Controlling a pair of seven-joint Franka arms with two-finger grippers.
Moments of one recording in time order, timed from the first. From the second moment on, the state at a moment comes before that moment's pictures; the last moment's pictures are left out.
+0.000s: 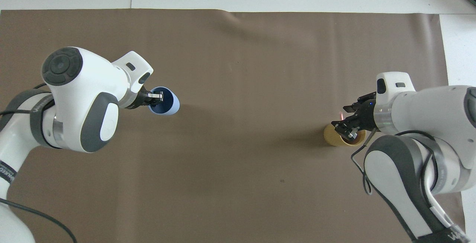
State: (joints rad) left arm -0.43 0.16 0.07 -1.93 -0.14 2.13 -0.26; right arm 0.22 -0.09 -0.09 -2.17 0.22 2.19 -0.82
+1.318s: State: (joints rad) left arm -0.76 0.26 0.07 -1.85 -0.19 2.14 -0.59; right arm 0.20 -0.09 -0.10 -2.09 0.25 2.13 -0.81
